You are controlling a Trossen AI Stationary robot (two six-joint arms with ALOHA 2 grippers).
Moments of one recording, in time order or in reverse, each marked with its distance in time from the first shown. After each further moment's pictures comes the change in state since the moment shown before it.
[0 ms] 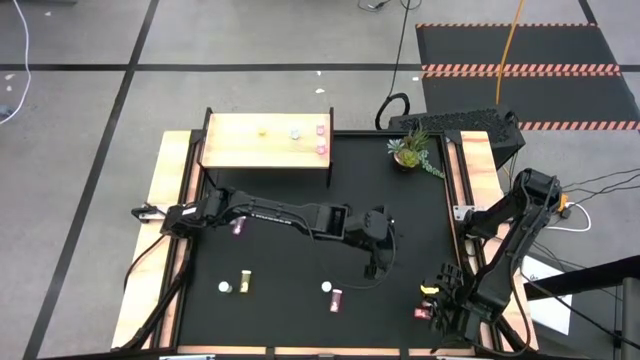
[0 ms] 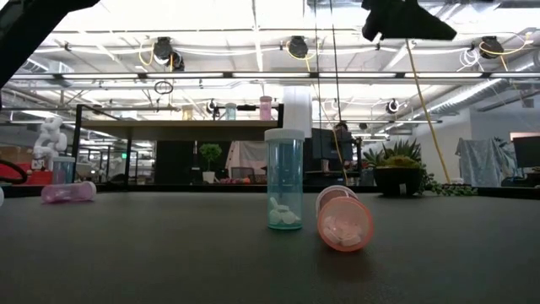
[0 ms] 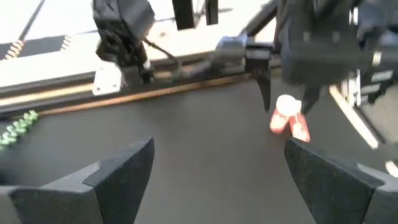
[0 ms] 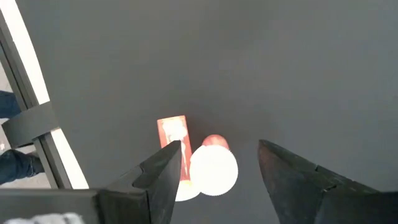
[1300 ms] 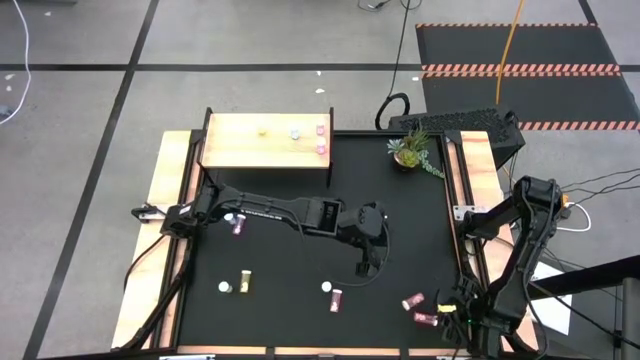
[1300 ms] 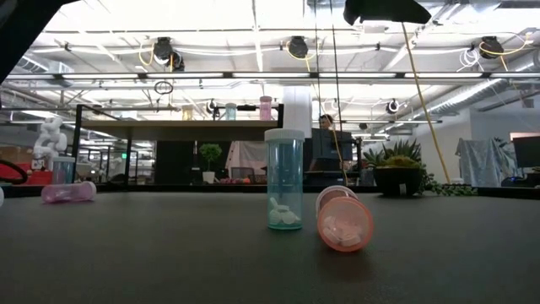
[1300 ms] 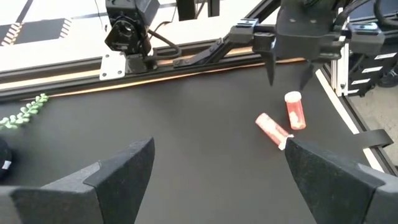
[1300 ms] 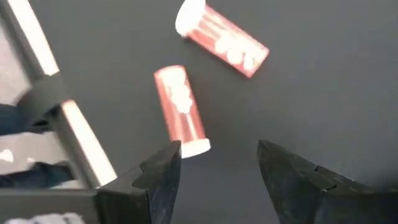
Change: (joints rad) left arm -0.001 -0.075 -0.001 -0.124 -0.010 -0.038; right arm 0.175 0.064 0.000 0.047 0.031 0.289
